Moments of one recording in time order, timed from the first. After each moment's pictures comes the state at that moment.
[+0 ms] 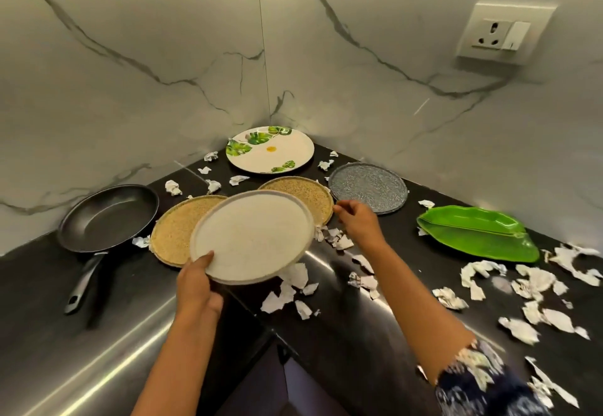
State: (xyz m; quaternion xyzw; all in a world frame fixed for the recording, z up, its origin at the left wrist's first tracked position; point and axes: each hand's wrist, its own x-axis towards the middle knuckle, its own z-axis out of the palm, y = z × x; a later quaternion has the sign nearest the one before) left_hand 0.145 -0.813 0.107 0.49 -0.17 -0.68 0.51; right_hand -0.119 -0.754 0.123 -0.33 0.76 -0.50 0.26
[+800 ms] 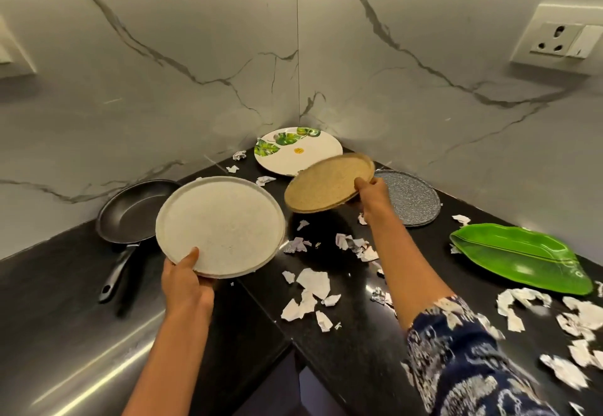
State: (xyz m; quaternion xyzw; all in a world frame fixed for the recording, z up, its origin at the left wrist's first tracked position) left_hand 0.176 -0.824 0.137 0.48 -0.15 -0.60 0.62; right_hand -0.144 -0.855 0.141 -0.15 0.67 -0.63 0.35
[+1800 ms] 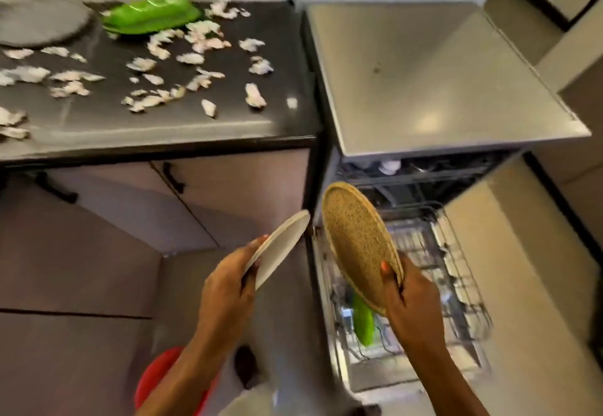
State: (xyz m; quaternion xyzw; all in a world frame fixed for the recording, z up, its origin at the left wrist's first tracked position) left_hand 0.261 -0.296 0.044 0.10 -0.90 -0.41 0.11; right_hand 0.223 -0.048 0.059 -0.01 0.91 -0.40 -0.04
